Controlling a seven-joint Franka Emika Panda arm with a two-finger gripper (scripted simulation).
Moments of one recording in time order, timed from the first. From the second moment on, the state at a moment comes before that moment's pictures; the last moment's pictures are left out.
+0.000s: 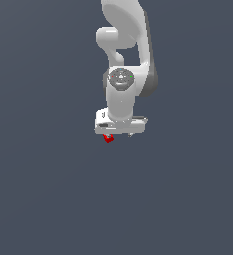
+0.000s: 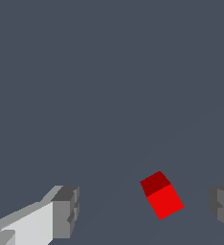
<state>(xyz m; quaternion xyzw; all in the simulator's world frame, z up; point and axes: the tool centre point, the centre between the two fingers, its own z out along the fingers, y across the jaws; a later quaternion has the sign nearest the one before) -0.021 0.012 0.143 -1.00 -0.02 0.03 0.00</state>
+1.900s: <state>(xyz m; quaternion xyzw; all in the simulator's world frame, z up) -0.092 -0.043 0.025 -0.96 -0.27 0.00 0.00</state>
